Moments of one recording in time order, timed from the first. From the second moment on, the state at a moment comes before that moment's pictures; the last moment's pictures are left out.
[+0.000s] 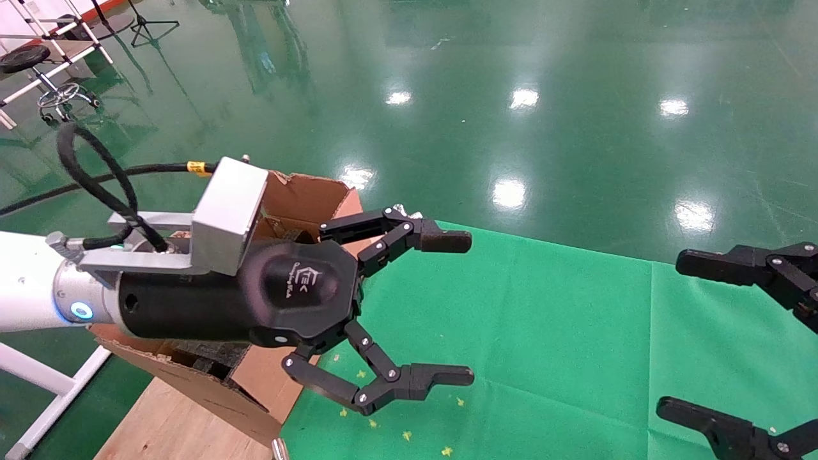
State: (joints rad) left arm -1.07 0.61 0.28 -1.28 0.73 1.50 -0.19; right arm 1.09 -0.59 -0.33 1.26 -0.69 -1.47 0.16
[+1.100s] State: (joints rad) left arm -1.07 0.61 0.28 -1.28 0.73 1.50 -0.19; right arm 1.09 -0.59 -0.33 1.26 -0.69 -1.47 0.16
